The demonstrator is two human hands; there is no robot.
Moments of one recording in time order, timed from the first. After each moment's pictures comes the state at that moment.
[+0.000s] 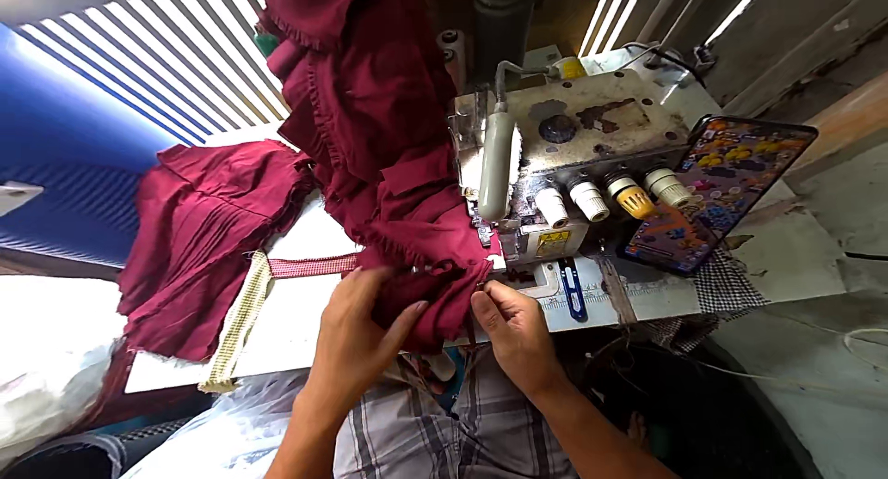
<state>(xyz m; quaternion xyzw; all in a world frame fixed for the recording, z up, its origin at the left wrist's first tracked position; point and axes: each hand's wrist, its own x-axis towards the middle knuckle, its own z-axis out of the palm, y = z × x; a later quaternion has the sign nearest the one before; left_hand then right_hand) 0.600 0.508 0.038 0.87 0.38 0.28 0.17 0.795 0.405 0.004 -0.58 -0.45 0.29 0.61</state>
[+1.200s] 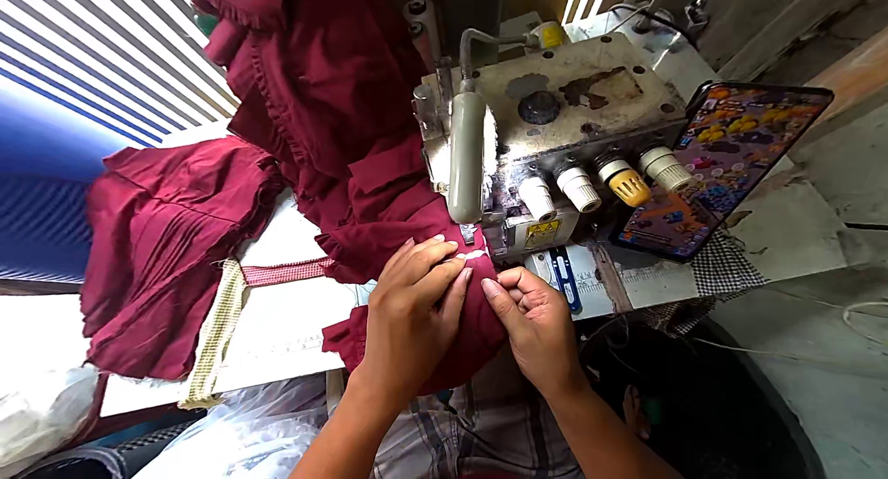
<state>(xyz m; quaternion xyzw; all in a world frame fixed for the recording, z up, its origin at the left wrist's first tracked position) 0.683 0.496 0.034 0.88 0.29 0.35 0.15 0.813 0.398 0.000 -0.57 -0.35 0.31 0.67</state>
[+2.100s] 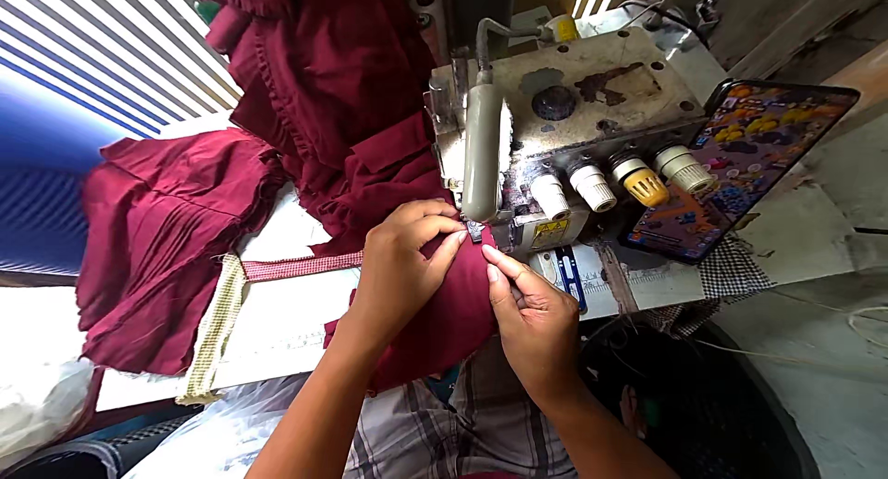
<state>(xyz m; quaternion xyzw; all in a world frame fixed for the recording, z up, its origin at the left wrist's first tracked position) 0.693 0.547 0.052 0.89 0.25 0.32 0.19 0.803 0.411 0.003 -0.66 -0.42 0.09 0.61</state>
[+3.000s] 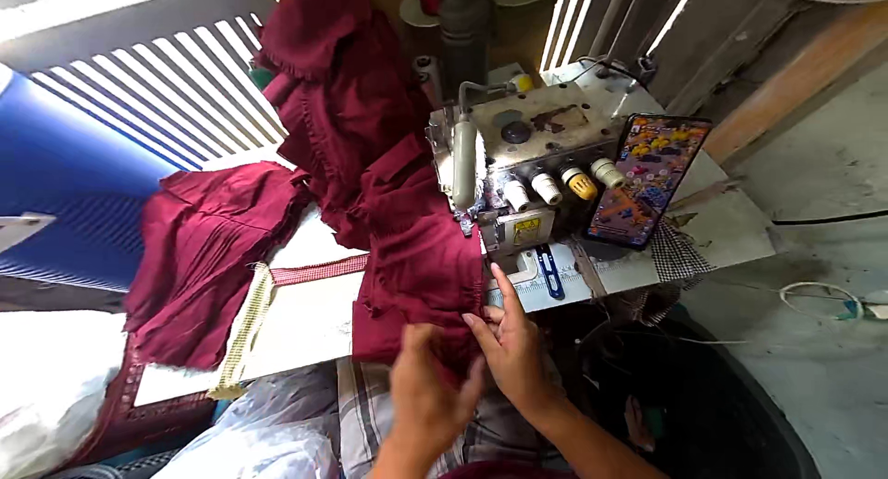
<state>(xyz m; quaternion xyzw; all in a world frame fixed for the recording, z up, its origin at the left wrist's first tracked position) 0.626 0.404 -0.001 0.81 0.38 0.38 0.21 0.772 0.361 -0.017 -0.65 -0.43 0.23 0.59</state>
